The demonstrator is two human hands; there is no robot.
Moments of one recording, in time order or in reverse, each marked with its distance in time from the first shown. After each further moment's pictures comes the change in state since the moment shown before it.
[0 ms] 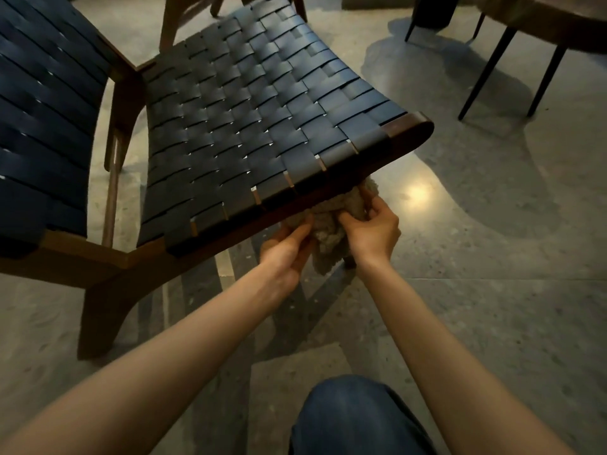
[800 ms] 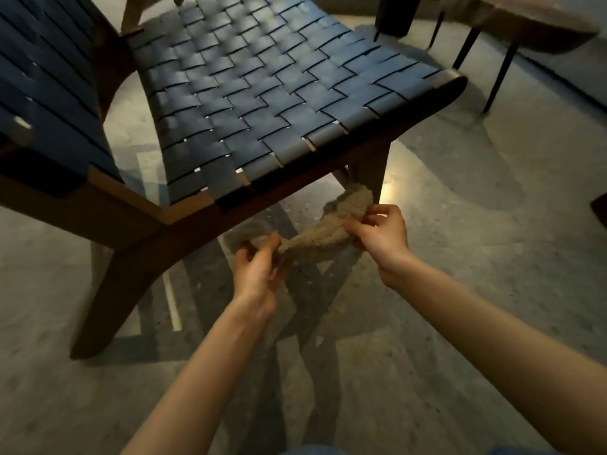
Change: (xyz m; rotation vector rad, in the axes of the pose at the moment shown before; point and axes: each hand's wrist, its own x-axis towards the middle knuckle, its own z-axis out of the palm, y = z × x) left_hand -0.015 -0.003 -0.144 -0.066 -0.023 0.019; right_hand -0.086 0.027 0.026 -0.067 -0.121 0.177
